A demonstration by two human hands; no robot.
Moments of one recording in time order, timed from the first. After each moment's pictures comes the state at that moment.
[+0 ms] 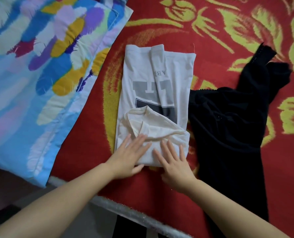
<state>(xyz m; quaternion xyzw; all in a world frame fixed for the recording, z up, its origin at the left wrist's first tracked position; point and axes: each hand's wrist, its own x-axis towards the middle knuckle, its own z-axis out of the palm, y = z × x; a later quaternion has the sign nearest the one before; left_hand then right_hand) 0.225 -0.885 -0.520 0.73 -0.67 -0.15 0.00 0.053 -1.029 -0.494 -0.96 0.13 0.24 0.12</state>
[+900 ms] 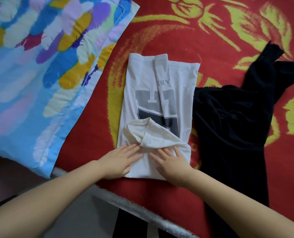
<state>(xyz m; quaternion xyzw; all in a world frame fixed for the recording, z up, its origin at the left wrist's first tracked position) 0.236 -0.855 -0.512 0.66 -0.69 -0.29 -0.10 0.069 -1.025 -0.490 -0.92 0.05 0.36 0.16</state>
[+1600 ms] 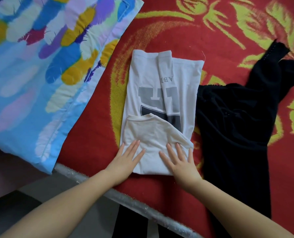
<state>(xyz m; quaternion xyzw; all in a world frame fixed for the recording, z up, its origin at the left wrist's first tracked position) 0.197 -0.849 -0.507 0.74 -0.60 -0.24 -0.16 0.032 -1.022 -0.504 -0.92 0.11 0.37 0.10</state>
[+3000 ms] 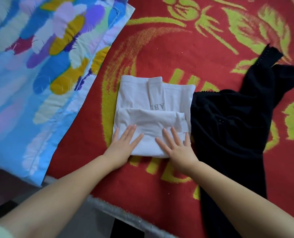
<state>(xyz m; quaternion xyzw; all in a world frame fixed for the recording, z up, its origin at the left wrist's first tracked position) 0.245 -0.904 -0.533 0.77 -0.57 -0.25 -0.14 0.073 -1.084 -0.518 -0.94 0.09 0.31 0.06</state>
